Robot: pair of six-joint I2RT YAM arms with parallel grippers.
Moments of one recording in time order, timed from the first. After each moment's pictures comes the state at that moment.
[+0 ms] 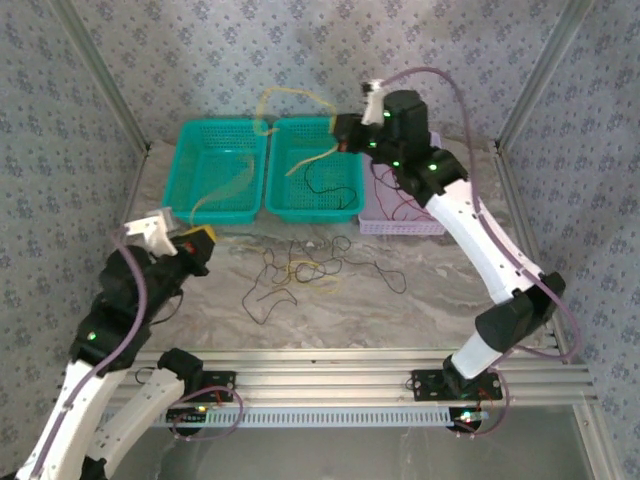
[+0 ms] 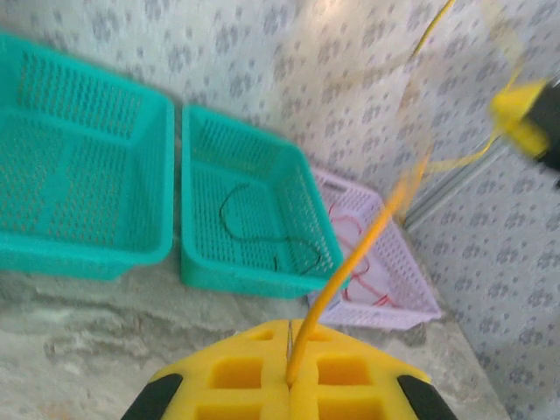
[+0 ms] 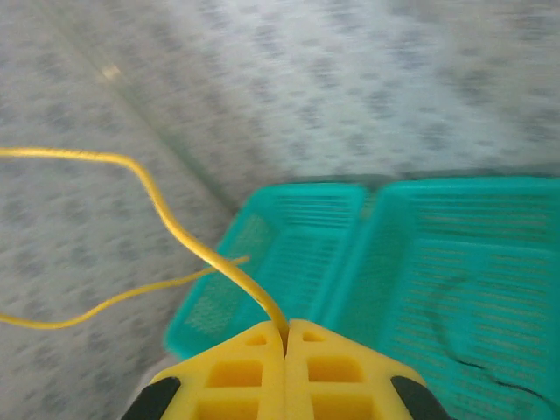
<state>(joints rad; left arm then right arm) -0.46 0.52 0.96 -0.63 -0.06 -0.58 0.50 1.57 1.74 -0.41 -0.13 0.48</state>
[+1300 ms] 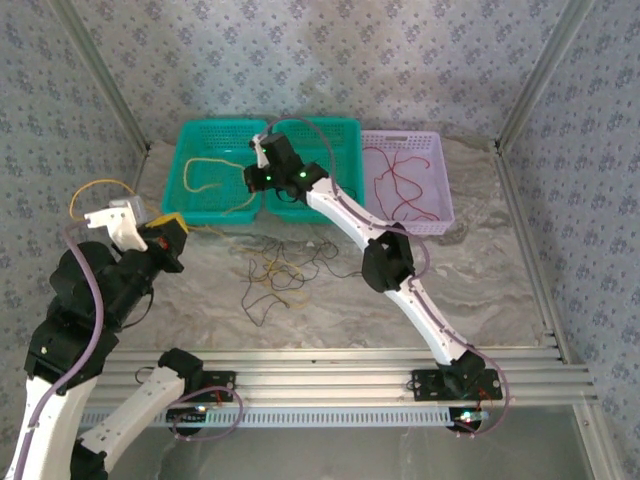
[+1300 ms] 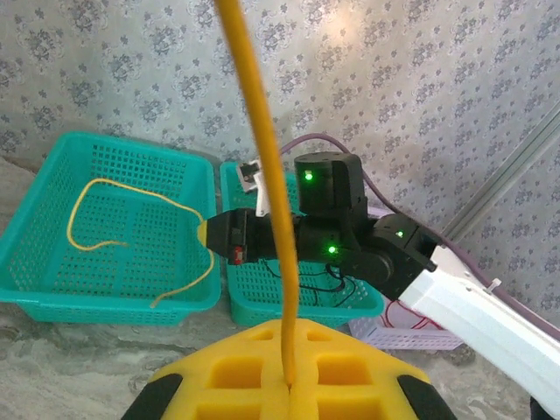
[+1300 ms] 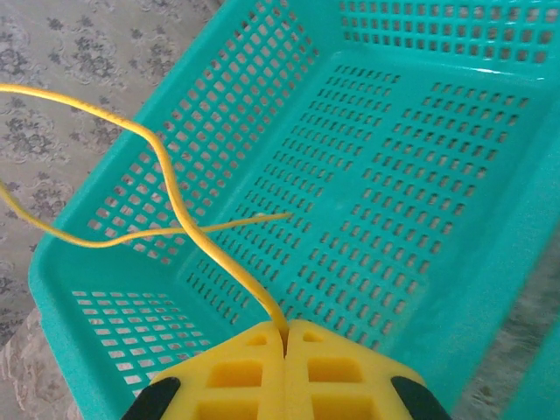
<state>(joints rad) -0.46 0.60 1.24 -0.82 -0.14 -0.43 0.75 2.66 2.67 -0.53 -0.20 0.39</state>
